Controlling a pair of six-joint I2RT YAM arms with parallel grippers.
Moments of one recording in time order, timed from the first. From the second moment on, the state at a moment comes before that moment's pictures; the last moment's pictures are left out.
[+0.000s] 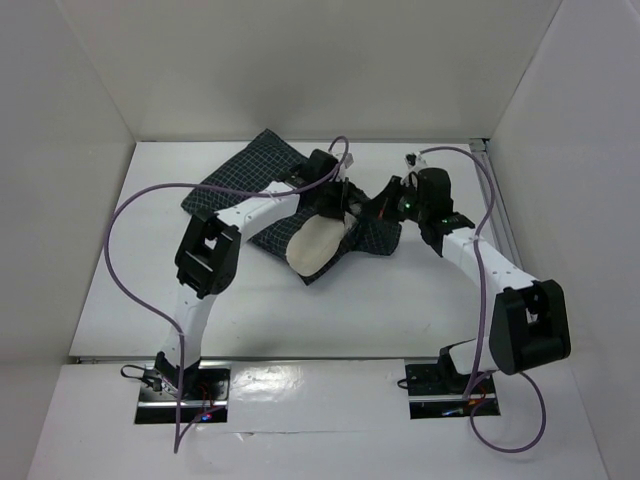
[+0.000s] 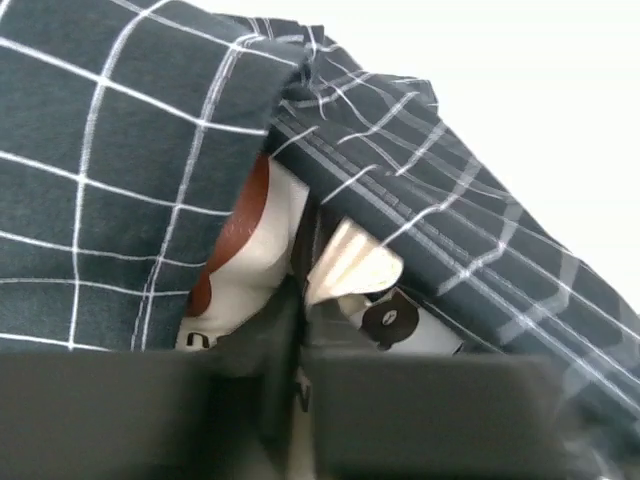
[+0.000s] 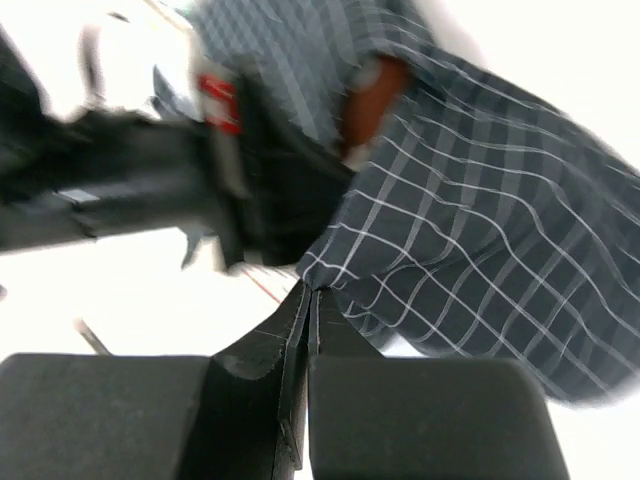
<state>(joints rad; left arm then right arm) -0.60 2.19 1.83 -0.43 0.25 -0.43 0.24 1.38 0.93 0.04 -0.41 0.59</state>
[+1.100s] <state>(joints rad) -0.94 1.76 1.53 -0.77 -0.08 -0.38 0.18 1.39 0.91 0.08 -0.39 0.55</state>
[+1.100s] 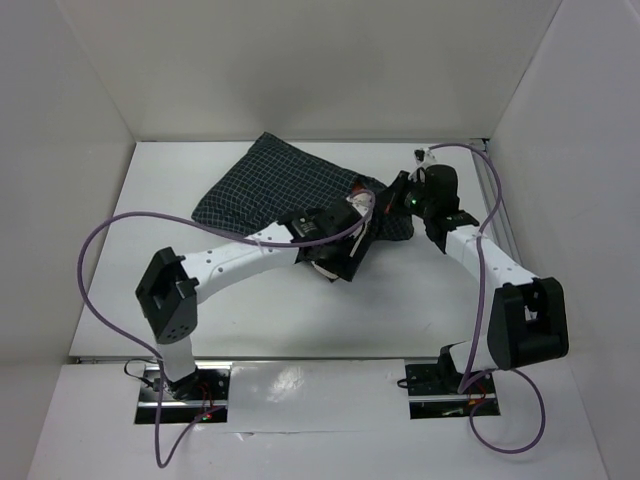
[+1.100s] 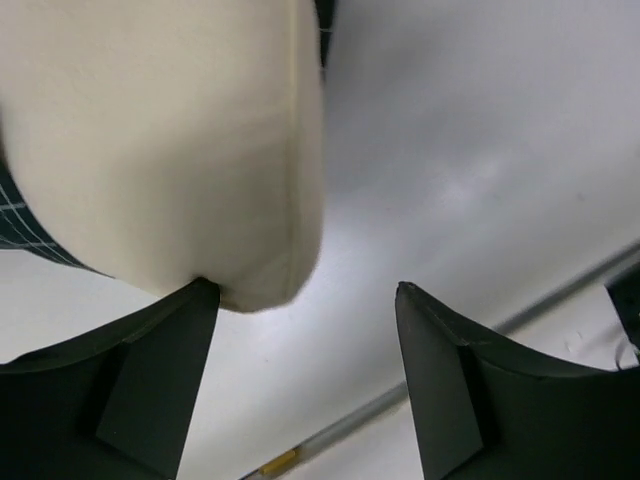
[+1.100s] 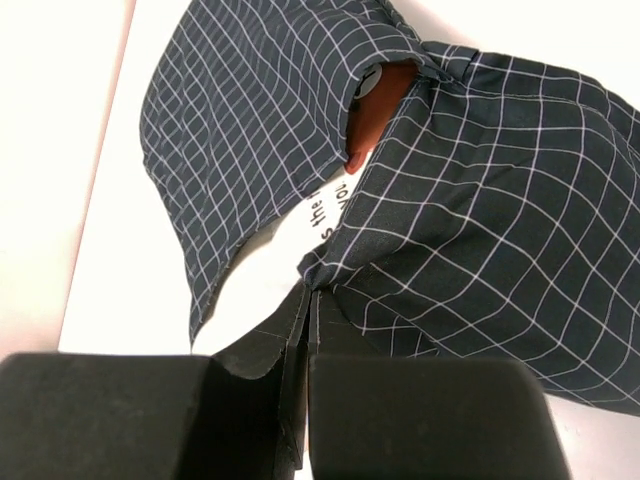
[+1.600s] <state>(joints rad) -0.90 1.89 1.57 -0.77 -0.37 -0.44 0.18 1.41 0.96 0.04 -0.42 0.50</state>
